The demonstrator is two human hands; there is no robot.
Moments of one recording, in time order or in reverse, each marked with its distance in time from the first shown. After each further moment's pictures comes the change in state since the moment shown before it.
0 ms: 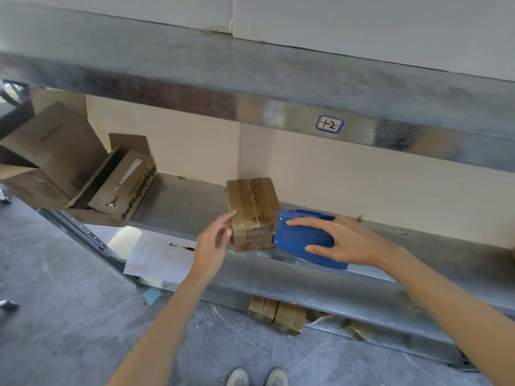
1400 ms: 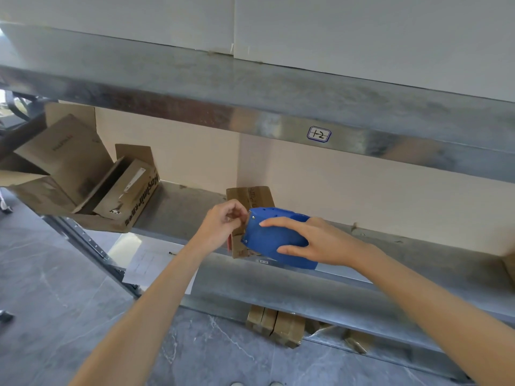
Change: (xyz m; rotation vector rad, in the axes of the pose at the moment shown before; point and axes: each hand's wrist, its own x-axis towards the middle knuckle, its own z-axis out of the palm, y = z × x) left_hand 0.040 0.082 -0.029 -0.018 -0.222 -0.013; right_hand 0.017 -0.037 -0.003 0.031 0.048 -0.151
